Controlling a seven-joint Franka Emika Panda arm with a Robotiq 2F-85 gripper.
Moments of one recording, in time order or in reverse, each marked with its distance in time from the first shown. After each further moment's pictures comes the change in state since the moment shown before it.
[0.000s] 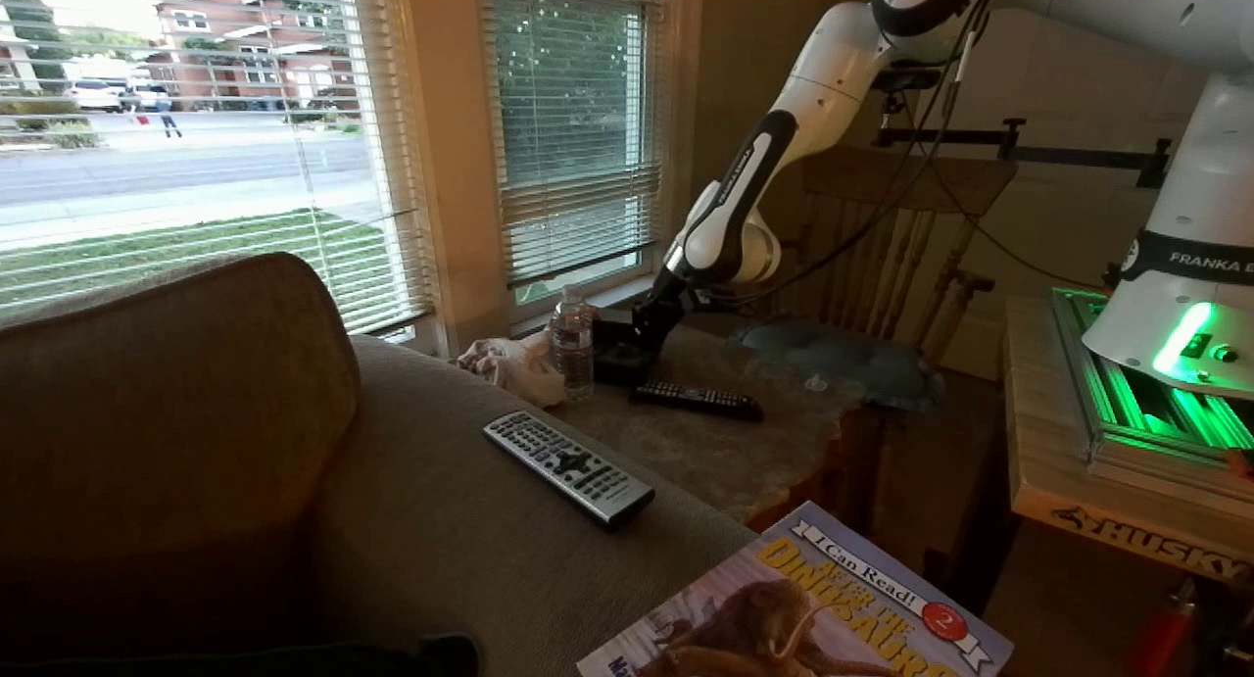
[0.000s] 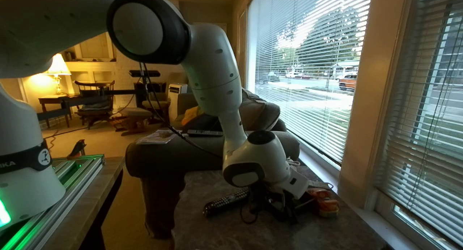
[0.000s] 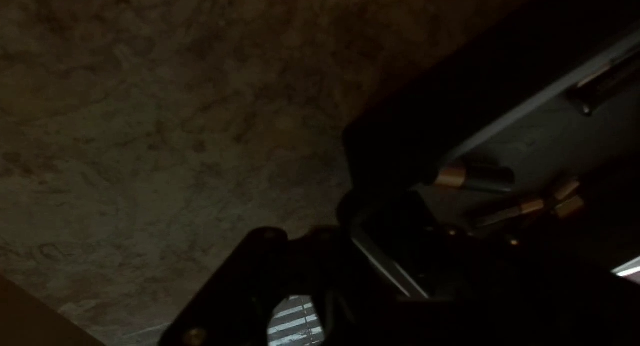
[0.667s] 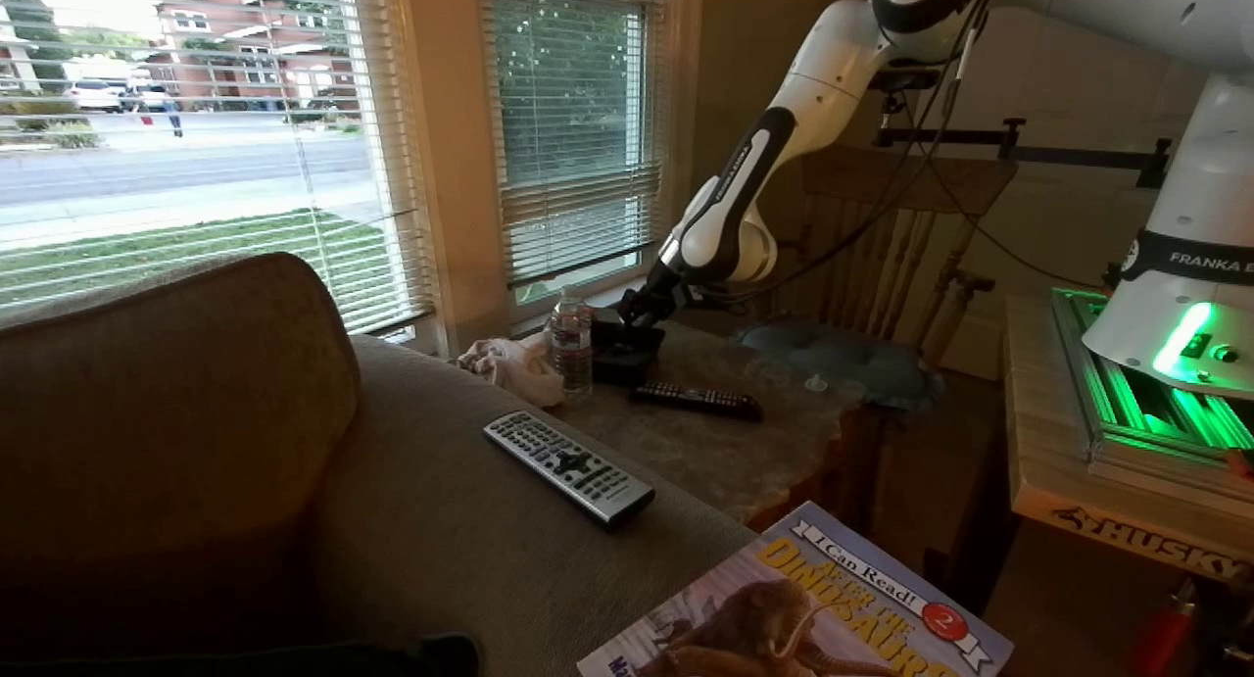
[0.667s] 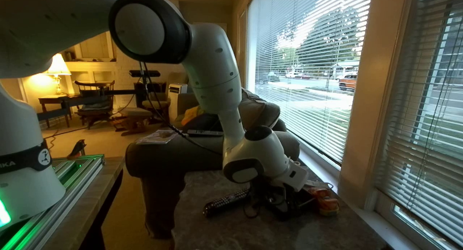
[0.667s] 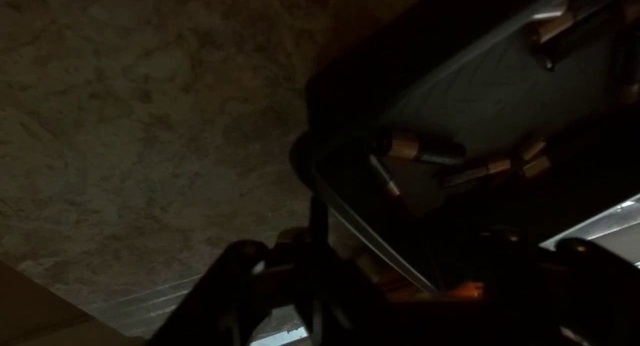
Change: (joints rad) arm 0.007 -0.005 0.018 0.000 -0.001 0.072 0.000
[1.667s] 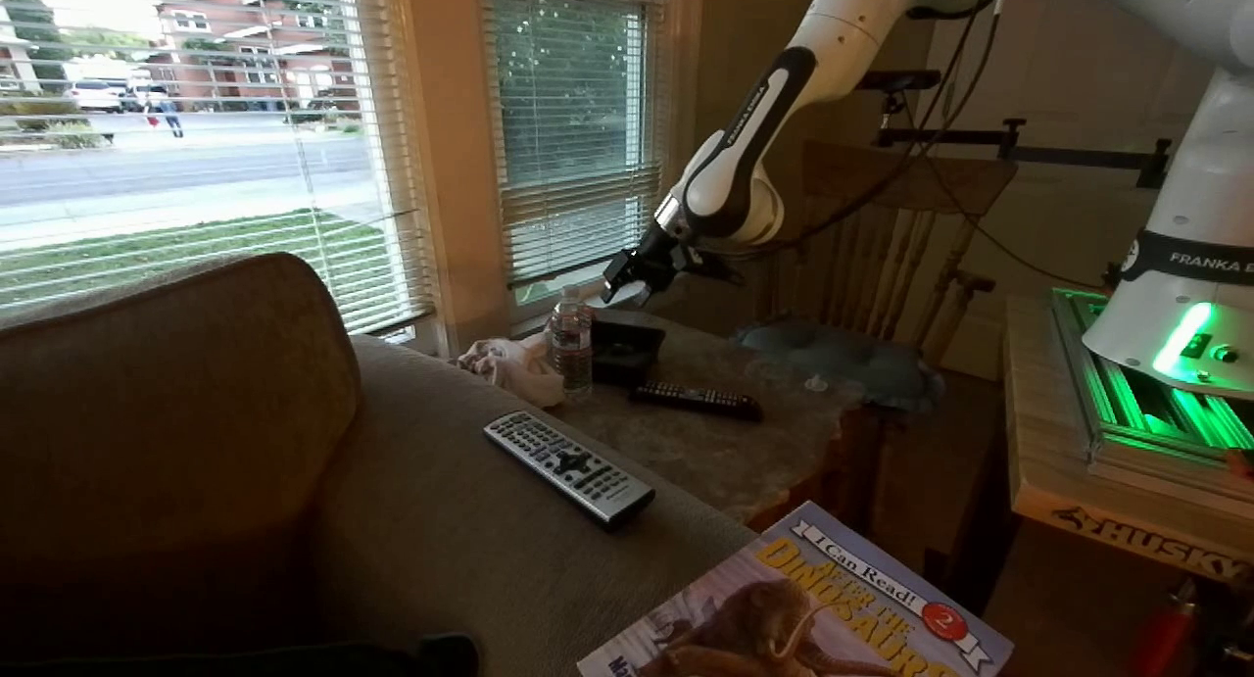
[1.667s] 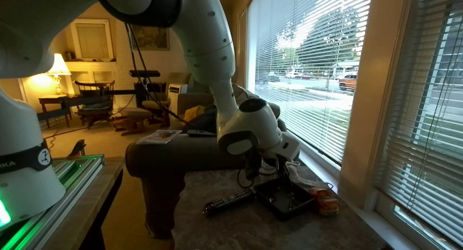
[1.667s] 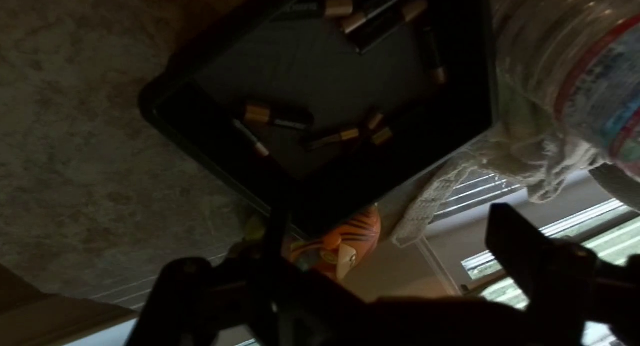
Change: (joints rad) arm -0.061 -0.193 0.122 -0.194 -0.020 -0.019 0.005
